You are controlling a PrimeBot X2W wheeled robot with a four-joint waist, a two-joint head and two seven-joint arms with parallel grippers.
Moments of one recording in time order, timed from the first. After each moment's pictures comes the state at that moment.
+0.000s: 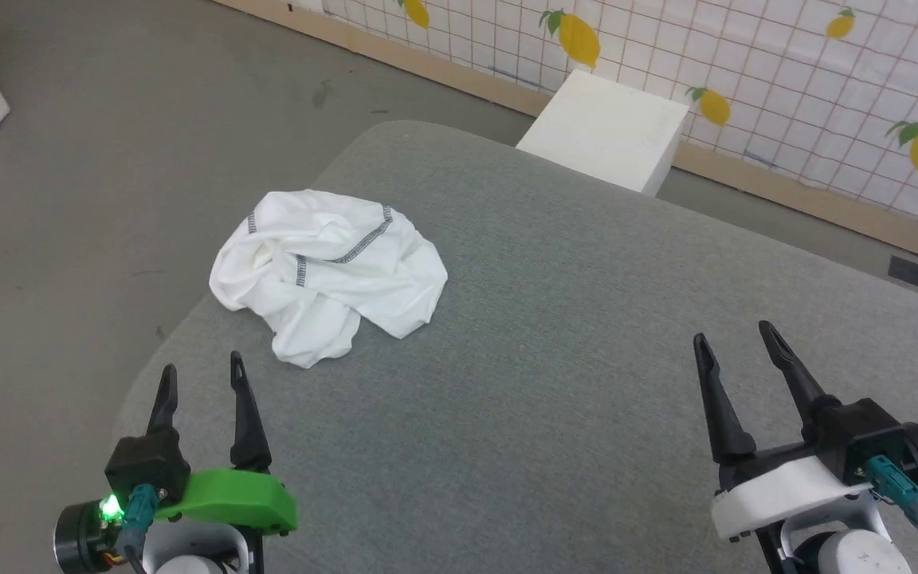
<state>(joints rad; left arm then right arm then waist) 0.00 0.07 -0.03 0.04 -0.16 0.15 -0.21 -0.01 -0.05 0.03 0.01 0.03 0.13 -0.16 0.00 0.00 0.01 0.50</state>
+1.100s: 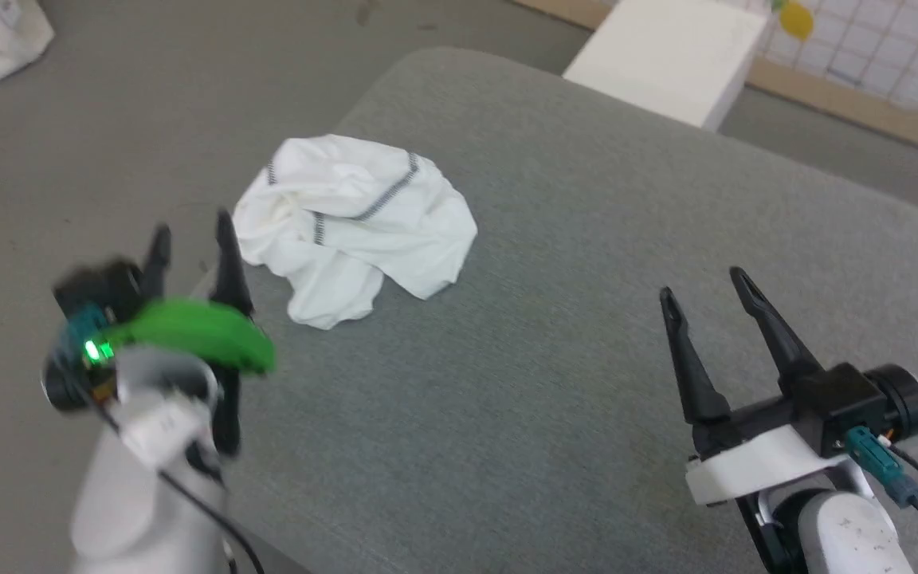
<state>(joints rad) -0.36 0.12 -0.02 0.25 -0.36 0.08 -0.11 -0.08 -0.05 0.10 -0.06 -0.01 0.13 -0.15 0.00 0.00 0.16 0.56</state>
